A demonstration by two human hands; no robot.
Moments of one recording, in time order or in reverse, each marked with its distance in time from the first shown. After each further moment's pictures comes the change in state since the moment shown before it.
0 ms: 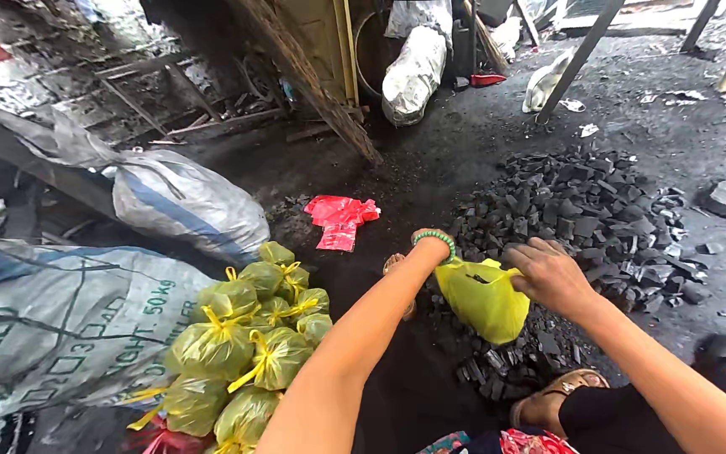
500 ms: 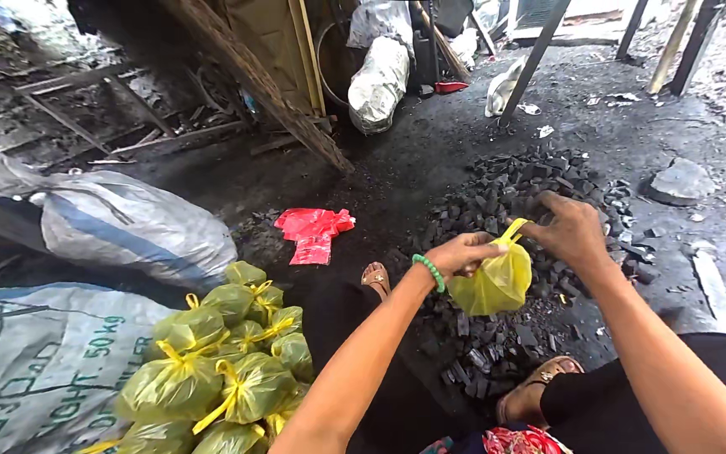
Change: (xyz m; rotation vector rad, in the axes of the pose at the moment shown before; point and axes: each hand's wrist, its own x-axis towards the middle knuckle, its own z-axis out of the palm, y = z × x) left_hand -0.036 0.040 0.009 -1.366 -0.028 0.698; right_hand 0.005 0.049 -0.053 0.099 0.233 0.512
